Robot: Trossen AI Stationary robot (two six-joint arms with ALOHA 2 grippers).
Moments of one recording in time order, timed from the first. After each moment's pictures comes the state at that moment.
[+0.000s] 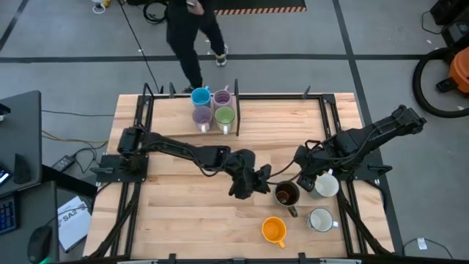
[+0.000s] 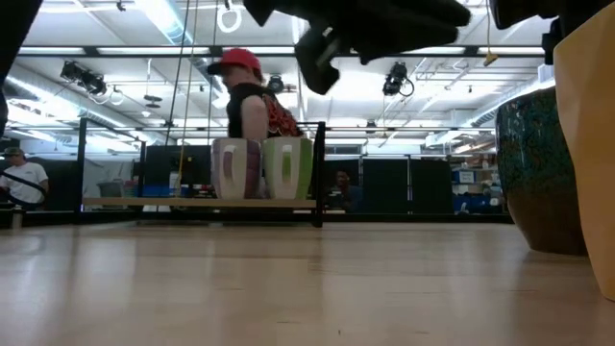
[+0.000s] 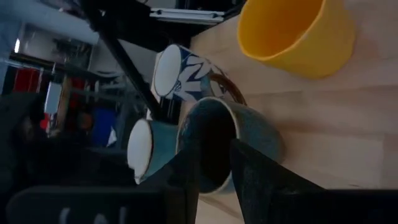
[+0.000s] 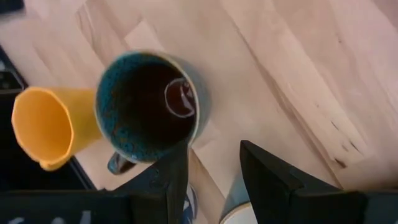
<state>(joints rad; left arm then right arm) -0.13 1.97 1.49 0.01 0.29 1.34 0.38 1.13 1.03 -1.14 0.01 1.04</state>
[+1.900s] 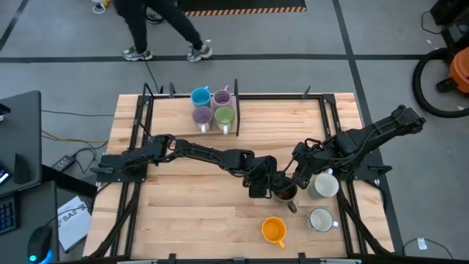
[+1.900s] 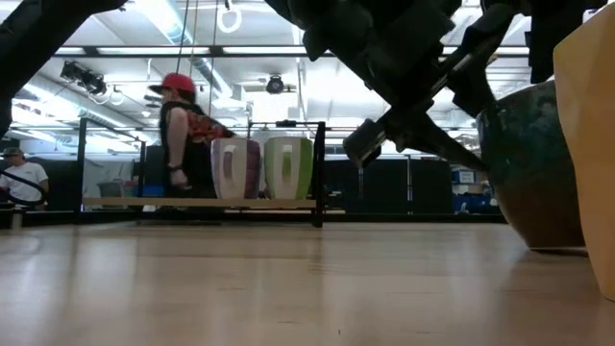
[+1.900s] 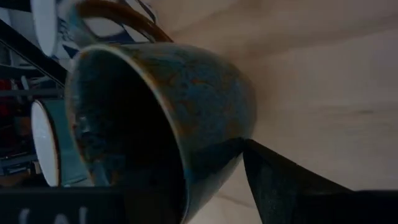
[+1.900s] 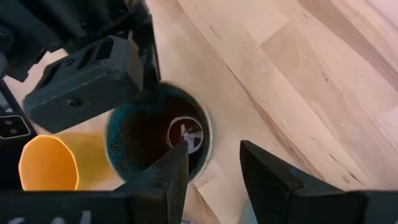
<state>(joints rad) -0.11 2.30 1.87 -0.33 0.17 1.61 0.39 1.13 1.03 -1.07 0.14 1.07</state>
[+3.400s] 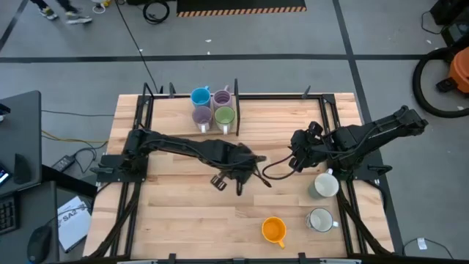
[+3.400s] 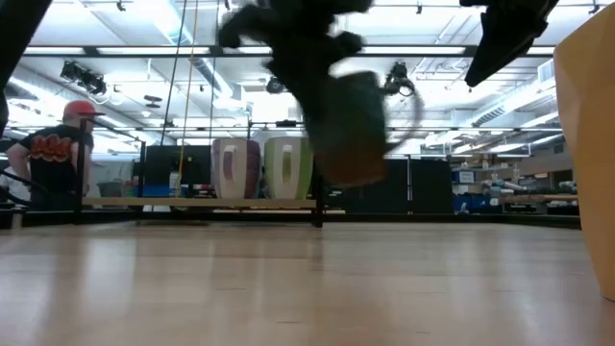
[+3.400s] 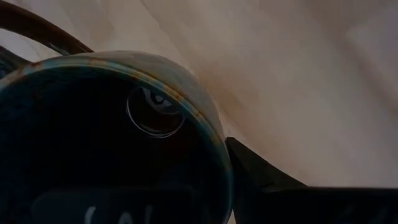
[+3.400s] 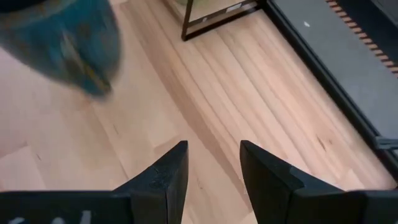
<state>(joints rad) -0.16 2.03 1.87 -1.11 -0.17 0.55 0.31 1.11 1.03 -1.08 0.62 0.68</state>
